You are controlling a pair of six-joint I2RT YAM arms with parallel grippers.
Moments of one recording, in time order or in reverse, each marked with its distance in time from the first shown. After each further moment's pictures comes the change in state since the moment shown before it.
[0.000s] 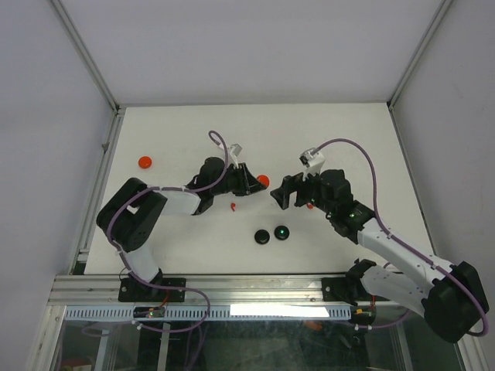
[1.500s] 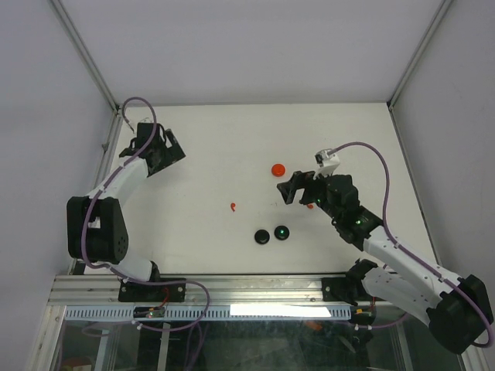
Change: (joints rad) left arm 0.512 -0.182 0.318 -1.009 -0.519 0.204; right arm -0.002 -0.087 -0.052 0.012 0.175 0.123
